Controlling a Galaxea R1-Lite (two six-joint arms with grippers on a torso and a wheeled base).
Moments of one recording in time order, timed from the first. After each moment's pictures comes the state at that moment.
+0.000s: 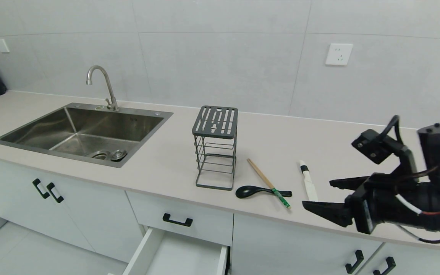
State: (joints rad) left arm 0.00 0.00 0.00 0.00 -0.06 0.02; right arm 0.51 1.45 -0.66 -0.15 0.18 0.05
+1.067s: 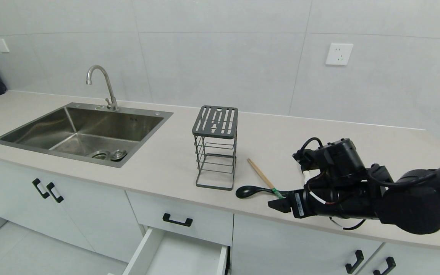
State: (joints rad) left arm 0.00 0.00 0.00 0.00 -0.06 0.02; right arm 0.54 1.88 -0.79 -0.26 0.04 0.27
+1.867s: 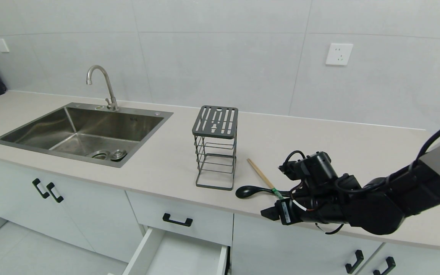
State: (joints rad) left arm 0.00 0.00 0.00 0.00 -0.06 0.02; right arm 0.55 2.04 -0.81 -0.31 0.02 0.27
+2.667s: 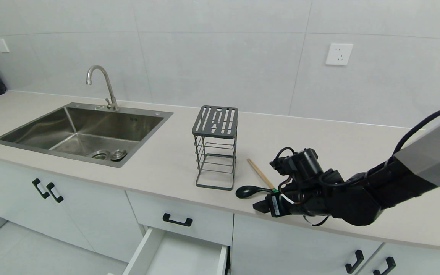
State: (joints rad) left arm 0.00 0.00 0.00 0.00 -0.06 0.02; right arm 0.57 2.11 -0.91 -0.31 0.00 0.28
